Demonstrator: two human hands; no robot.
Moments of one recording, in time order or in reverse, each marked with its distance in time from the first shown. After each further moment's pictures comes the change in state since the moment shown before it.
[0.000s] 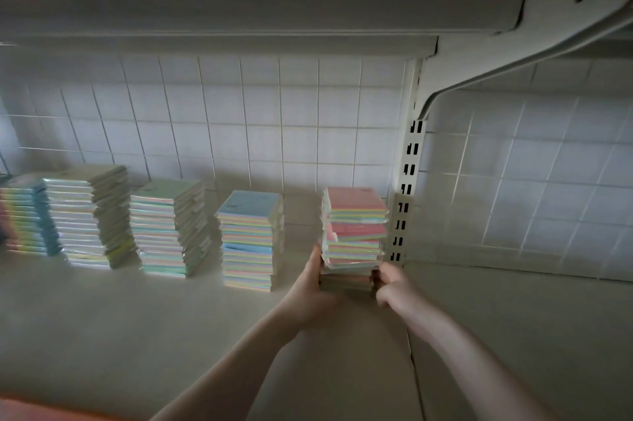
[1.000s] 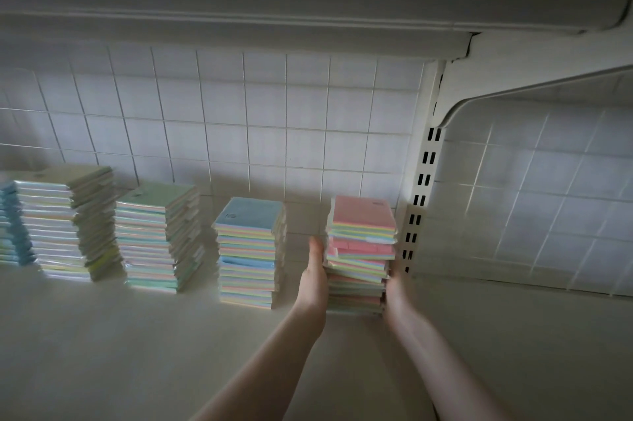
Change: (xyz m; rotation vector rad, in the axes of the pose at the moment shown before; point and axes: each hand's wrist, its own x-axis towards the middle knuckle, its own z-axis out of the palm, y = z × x) left_hand 0.042 0.011 0.009 -0.522 0.460 -0.445; right_hand 0.062 0.009 0.026 0.614 0.409 0.134
